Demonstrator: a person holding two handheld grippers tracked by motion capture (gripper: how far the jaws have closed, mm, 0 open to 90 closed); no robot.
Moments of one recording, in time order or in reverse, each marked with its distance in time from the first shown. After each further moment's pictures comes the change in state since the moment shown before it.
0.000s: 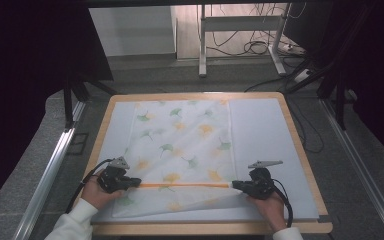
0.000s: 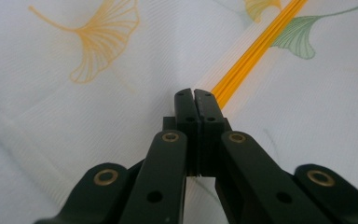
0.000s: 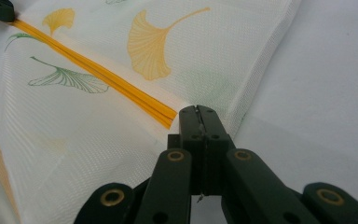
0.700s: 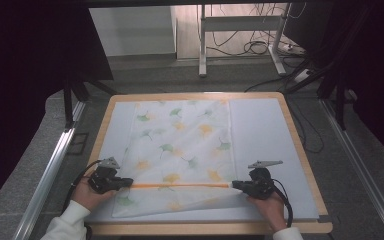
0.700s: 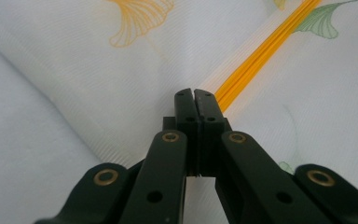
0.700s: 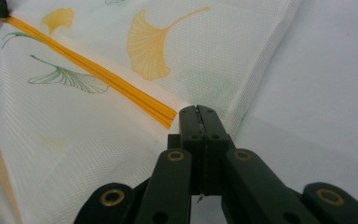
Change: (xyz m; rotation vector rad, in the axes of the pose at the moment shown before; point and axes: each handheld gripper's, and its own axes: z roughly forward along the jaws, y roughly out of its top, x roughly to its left) left arm 0.013 -0.016 -0.013 -0.014 0.016 -0.051; right arm 0.000 0.000 0.000 0.003 -0.001 -0.003
